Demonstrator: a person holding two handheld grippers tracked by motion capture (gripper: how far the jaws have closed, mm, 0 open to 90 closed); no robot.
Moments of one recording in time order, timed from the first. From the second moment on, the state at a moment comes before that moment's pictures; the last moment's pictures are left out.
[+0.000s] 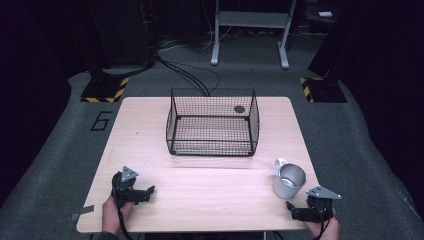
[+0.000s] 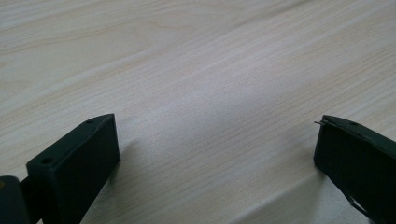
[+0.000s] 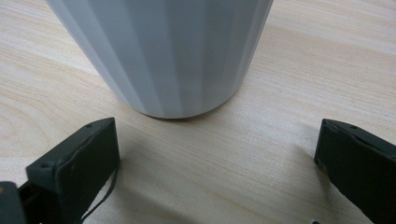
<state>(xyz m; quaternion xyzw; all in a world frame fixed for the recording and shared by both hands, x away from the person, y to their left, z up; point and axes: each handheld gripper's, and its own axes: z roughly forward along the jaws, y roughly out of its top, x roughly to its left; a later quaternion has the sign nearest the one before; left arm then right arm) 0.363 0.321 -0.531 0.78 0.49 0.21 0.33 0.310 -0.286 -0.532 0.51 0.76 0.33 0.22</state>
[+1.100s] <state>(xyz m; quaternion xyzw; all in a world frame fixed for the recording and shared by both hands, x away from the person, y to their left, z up) 0.363 0.320 -0.532 0.78 0.49 0.21 0.33 0.310 -0.283 -0.529 0.53 0.75 0.33 0.21</state>
